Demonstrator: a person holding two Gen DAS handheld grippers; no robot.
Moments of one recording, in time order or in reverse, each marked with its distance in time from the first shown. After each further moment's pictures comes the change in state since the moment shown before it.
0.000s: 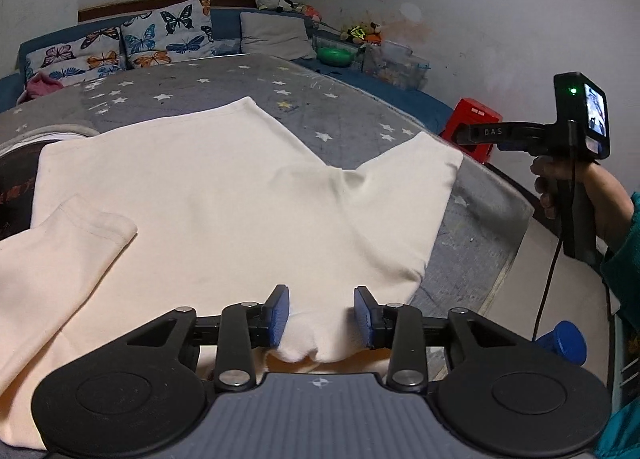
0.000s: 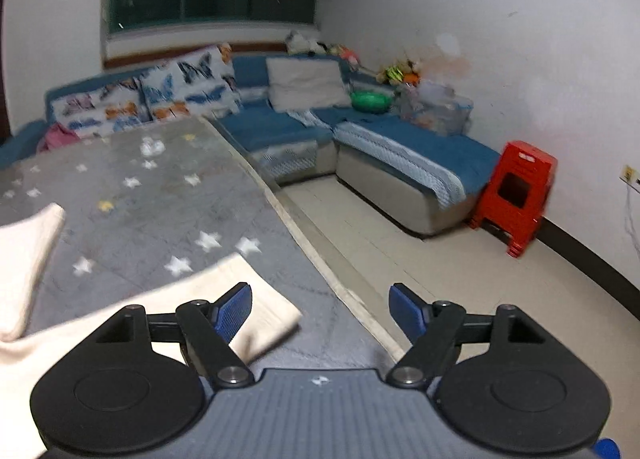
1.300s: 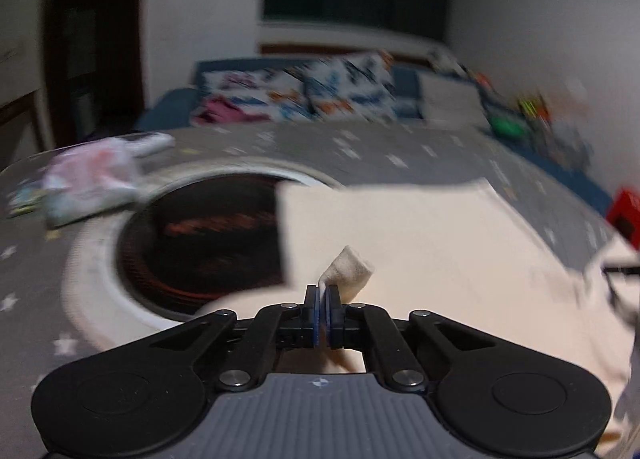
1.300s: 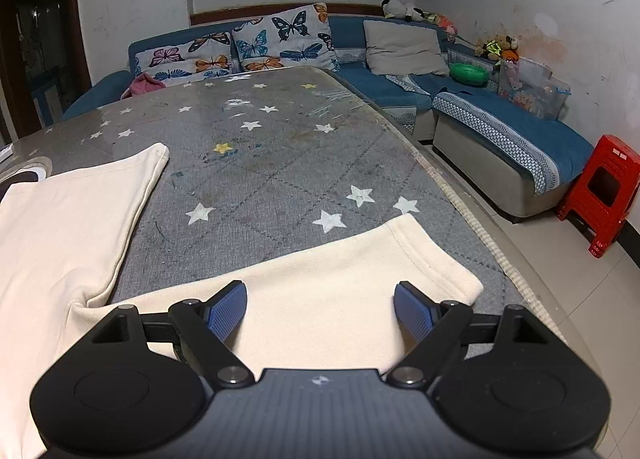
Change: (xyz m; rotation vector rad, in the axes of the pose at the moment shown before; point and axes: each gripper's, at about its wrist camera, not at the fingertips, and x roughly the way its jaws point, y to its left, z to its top) left arm -0.062 0.115 0.008 -0.261 -0.227 0.518; right arm 0.022 0.058 -0.006 -0.112 0.145 0.227
